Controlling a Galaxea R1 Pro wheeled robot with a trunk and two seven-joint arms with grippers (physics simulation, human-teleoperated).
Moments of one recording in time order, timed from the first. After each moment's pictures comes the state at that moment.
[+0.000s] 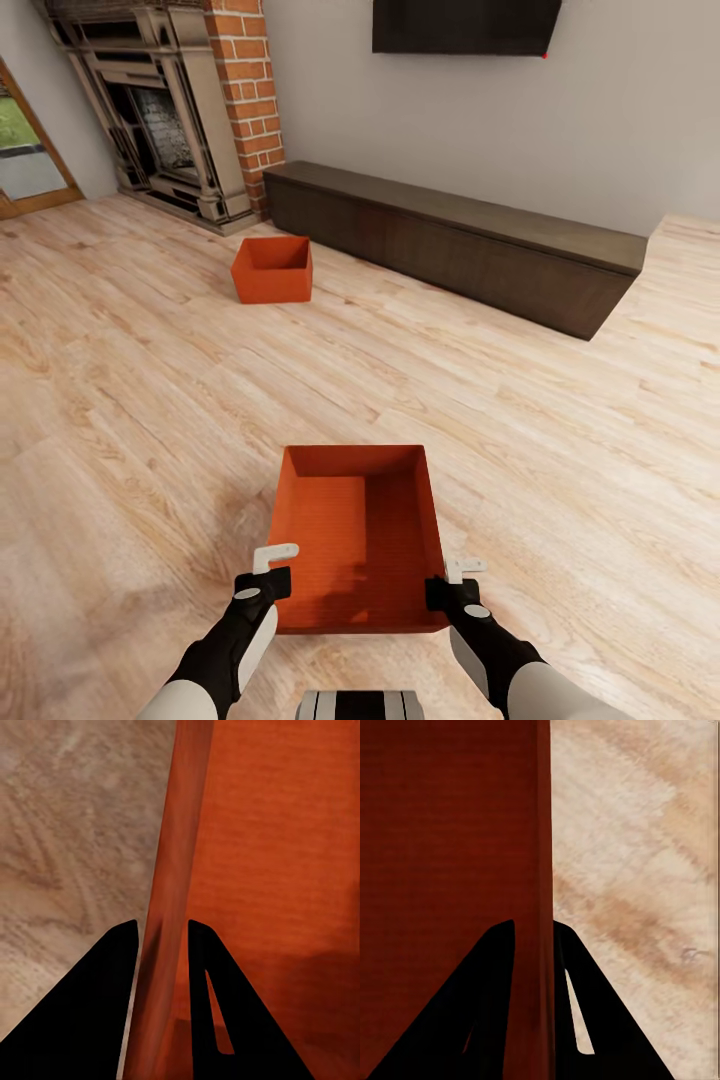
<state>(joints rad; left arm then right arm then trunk) -0.52 -0.14 -0.01 -0.59 0.07 0.18 0.28 -0.62 0.10 0.12 -0.26 -0.08 -0.07 -0.14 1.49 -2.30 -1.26</state>
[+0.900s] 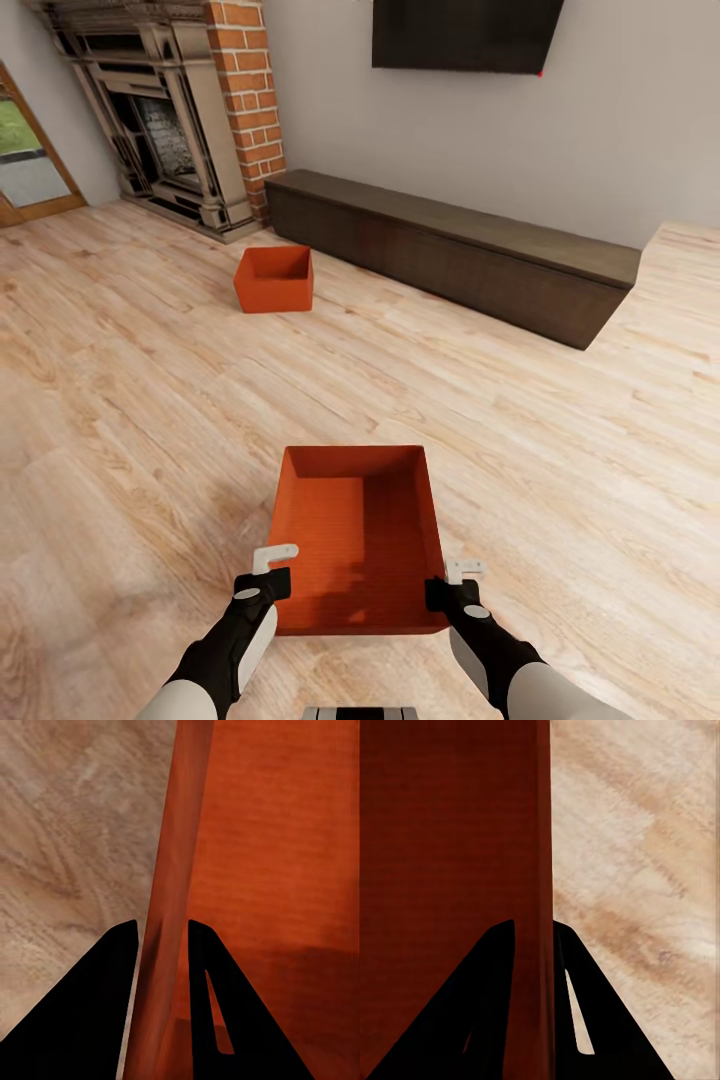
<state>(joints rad) -0.52 -0.14 -0.01 -0.59 0.07 0.19 0.28 -0.62 0.10 0.12 -0.26 -0.08 -0.07 -0.14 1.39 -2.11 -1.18</state>
